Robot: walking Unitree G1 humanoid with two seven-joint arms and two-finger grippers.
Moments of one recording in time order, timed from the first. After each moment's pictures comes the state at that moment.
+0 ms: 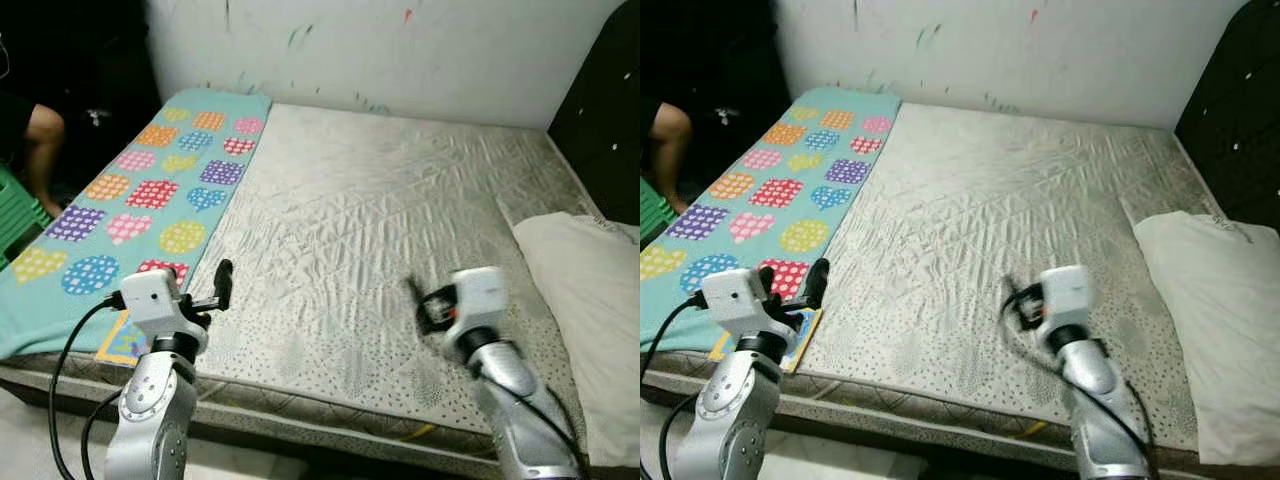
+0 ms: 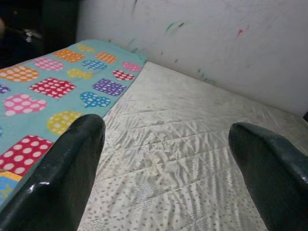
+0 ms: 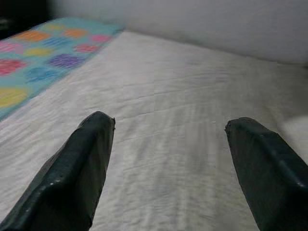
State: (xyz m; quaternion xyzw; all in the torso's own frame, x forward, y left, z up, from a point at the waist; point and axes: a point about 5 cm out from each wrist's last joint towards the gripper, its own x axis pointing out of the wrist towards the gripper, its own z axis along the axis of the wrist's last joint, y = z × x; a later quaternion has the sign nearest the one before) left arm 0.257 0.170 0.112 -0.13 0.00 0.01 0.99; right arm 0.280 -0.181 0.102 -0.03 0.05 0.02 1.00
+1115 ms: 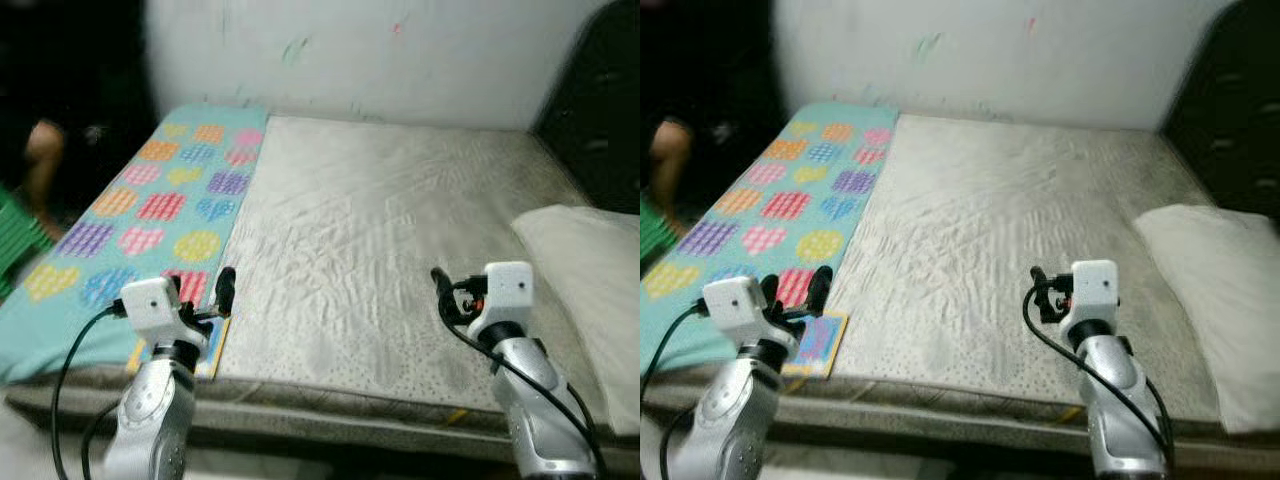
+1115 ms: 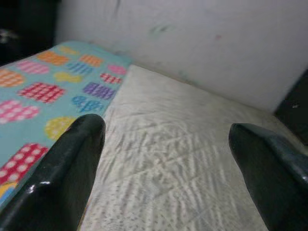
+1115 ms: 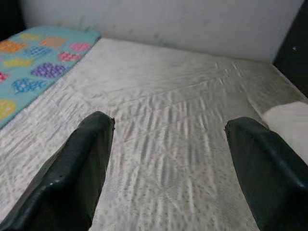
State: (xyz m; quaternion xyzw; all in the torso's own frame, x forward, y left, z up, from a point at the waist) left arm 0.253 0.170 0.111 -0.14 0.00 -0.01 0.99; right arm 0.281 -0.192 0.102 -0.03 0.06 0.02 1.00
